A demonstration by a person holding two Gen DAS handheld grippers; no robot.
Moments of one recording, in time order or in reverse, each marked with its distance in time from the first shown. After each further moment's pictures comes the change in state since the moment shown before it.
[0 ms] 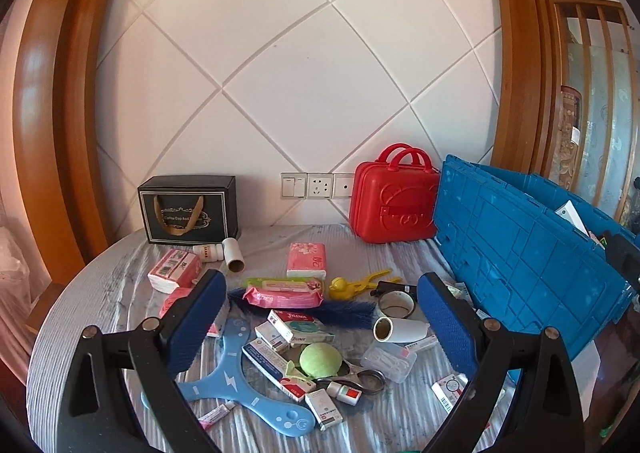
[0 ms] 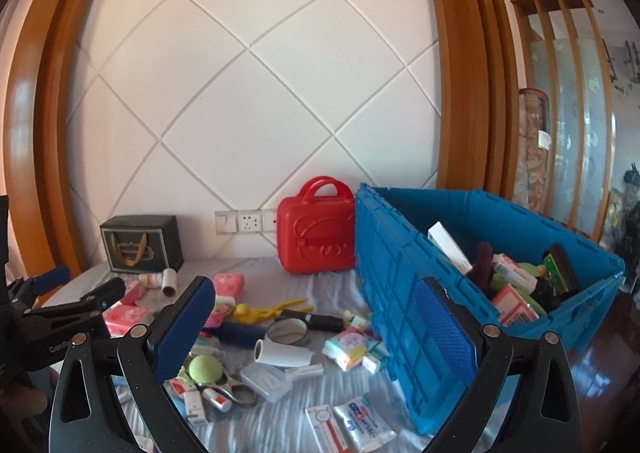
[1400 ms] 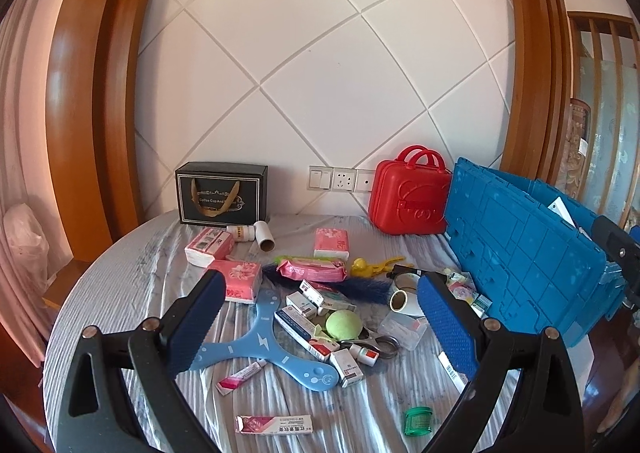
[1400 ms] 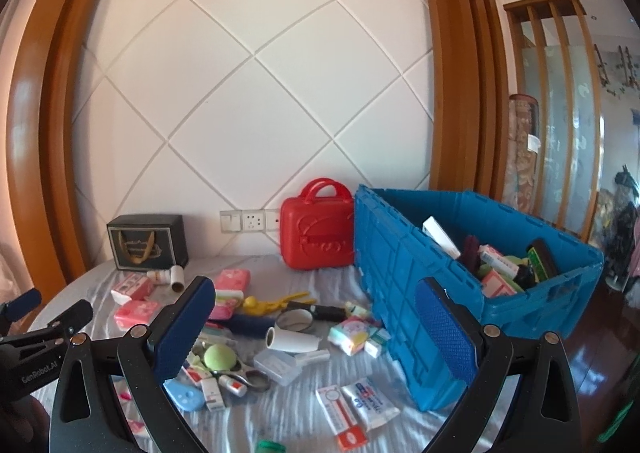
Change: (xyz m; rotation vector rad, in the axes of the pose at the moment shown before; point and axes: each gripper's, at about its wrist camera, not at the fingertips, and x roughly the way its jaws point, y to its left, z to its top) left arm -0.073 0.036 -0.028 -0.039 -0.003 0.042; right arm -0.051 0.034 -0.006 -0.005 -0.008 -0.036
